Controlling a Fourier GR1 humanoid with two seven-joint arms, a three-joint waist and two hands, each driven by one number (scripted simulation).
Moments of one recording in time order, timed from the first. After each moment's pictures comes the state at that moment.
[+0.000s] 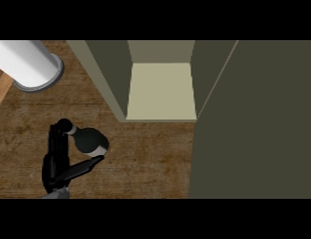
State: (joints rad) left arm -0.07 0.03 0.18 -0.94 0.27 0.13 -0.61; right arm 0.11 -0.04 0.04 -2.41 -0.16 0.20 0.40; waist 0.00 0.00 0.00
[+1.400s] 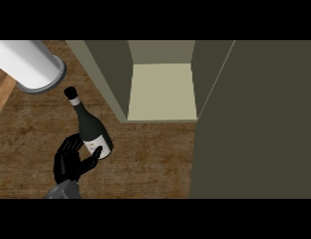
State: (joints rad) left arm -0.32 0.07 0.27 -0.42 0.35 -0.11 -0.94; right arm 0.09 -0.03 0.04 -2.41 -0.13 0.20 0.40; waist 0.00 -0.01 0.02
